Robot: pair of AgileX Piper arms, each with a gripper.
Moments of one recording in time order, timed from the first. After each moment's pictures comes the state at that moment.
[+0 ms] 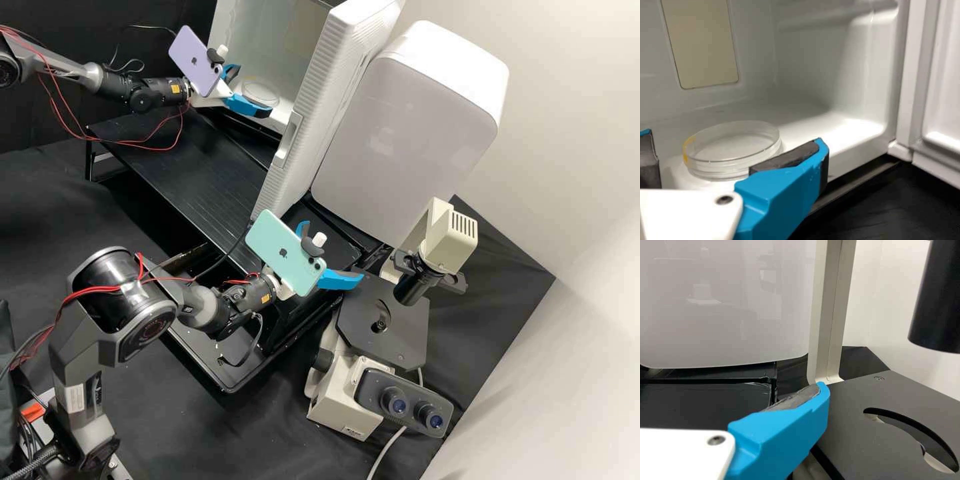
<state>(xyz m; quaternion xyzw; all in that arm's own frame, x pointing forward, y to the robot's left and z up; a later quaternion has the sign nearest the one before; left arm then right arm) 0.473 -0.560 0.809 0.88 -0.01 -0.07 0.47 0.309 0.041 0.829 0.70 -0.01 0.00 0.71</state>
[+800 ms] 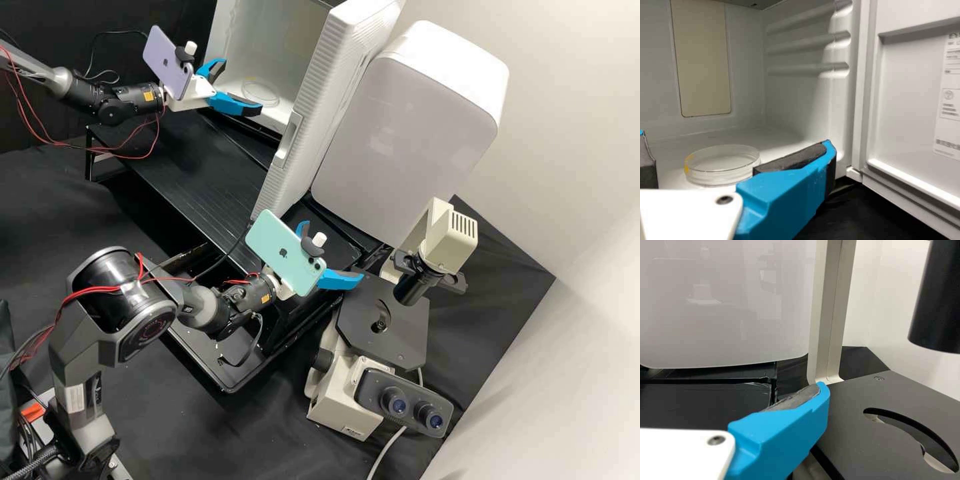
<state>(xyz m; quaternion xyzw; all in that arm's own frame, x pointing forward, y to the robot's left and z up) 0.401 -0.576 0.798 0.86 -0.07 -0.08 0.49 0.309 0.041 0.829 0.70 -0.01 0.00 0.71</state>
